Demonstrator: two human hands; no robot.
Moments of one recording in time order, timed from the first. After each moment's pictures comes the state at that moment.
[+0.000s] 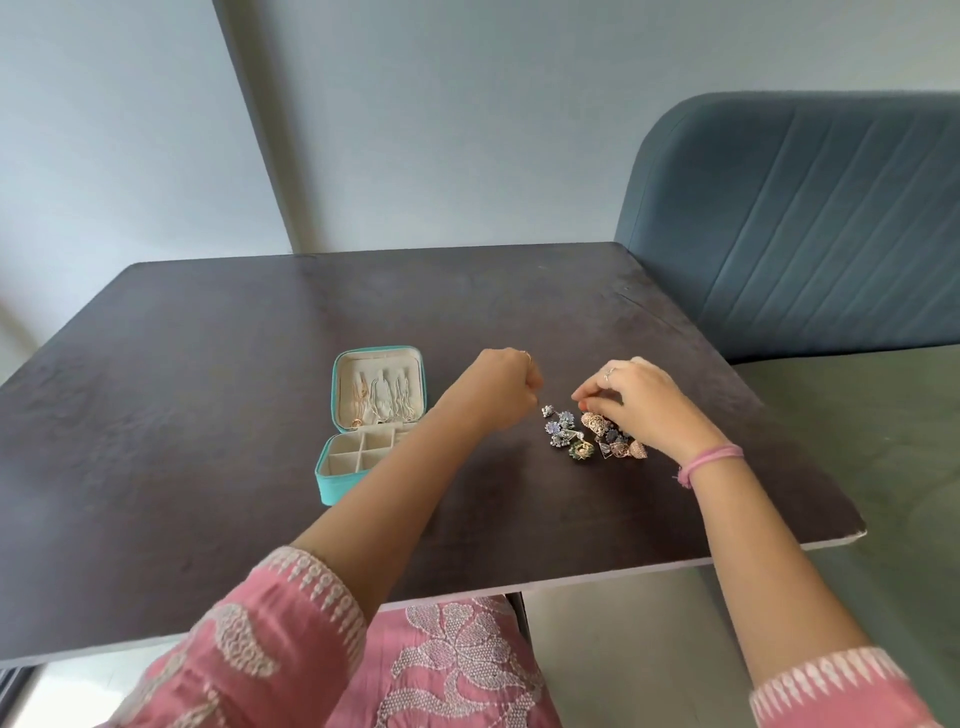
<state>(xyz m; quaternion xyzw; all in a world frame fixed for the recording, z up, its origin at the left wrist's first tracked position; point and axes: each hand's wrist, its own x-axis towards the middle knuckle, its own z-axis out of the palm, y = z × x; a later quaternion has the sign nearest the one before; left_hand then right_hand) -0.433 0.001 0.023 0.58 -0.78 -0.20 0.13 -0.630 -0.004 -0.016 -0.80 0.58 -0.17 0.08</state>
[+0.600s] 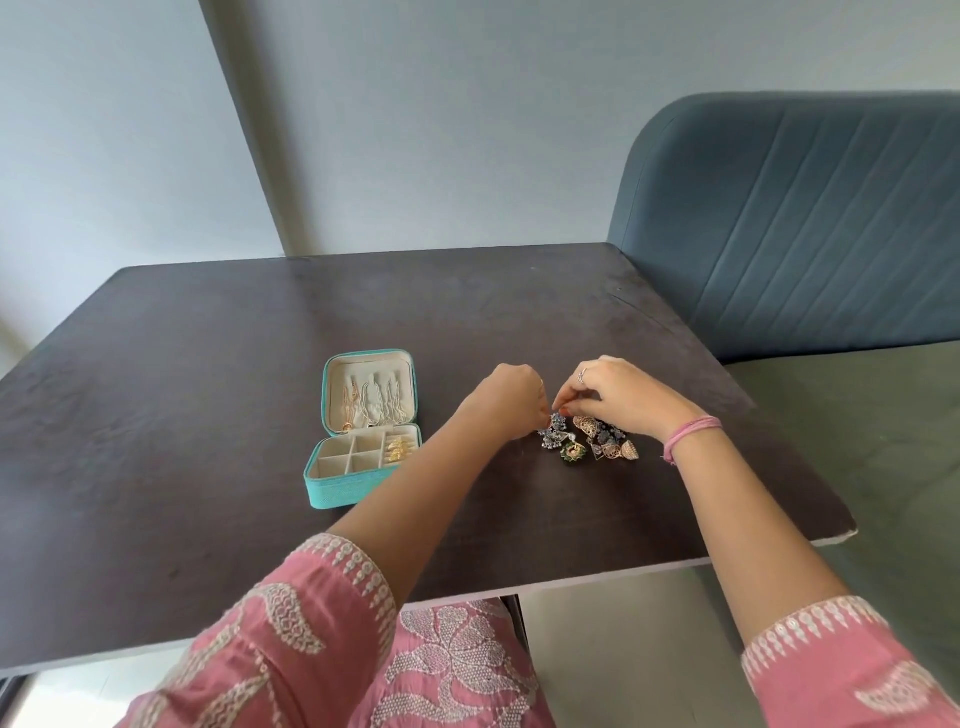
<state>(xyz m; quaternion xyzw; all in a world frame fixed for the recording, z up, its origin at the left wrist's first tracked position) -0.458 -0.010 0.000 0.59 -0.78 -0.21 0.08 -0.628 -0.019 -0.005 -0.84 0.52 -0.08 0.12</state>
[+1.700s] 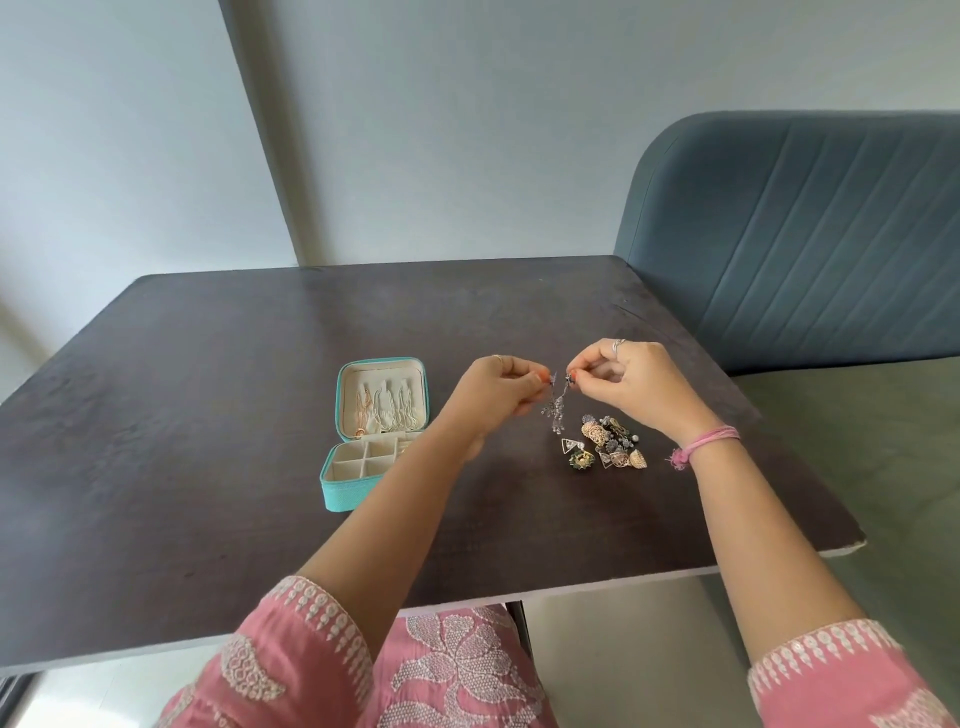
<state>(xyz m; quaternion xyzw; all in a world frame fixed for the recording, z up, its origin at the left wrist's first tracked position) -0.434 0.008 0.012 0.49 -0.54 -0.55 0.41 -0.622 -0.002 0.017 -0.74 0.54 -0.34 0.21</state>
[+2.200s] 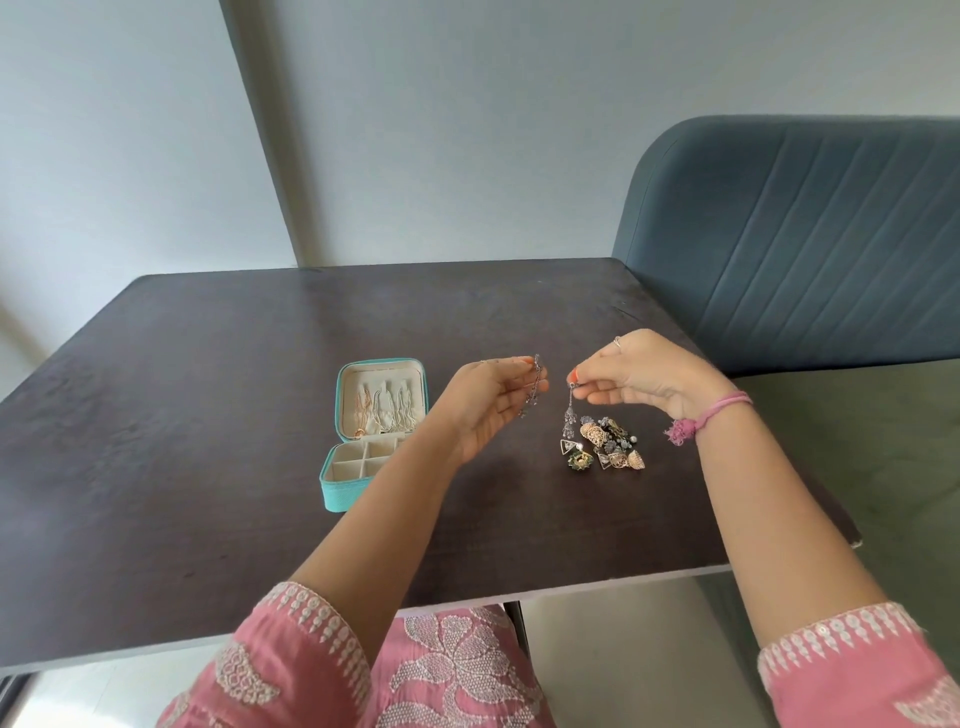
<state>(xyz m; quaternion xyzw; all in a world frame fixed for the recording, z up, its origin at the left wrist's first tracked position) -0.428 0.007 0.016 0.42 -0.37 -0.69 0.46 -0.612 -0.006 0.050 -0.56 0.59 -0.29 0.50</state>
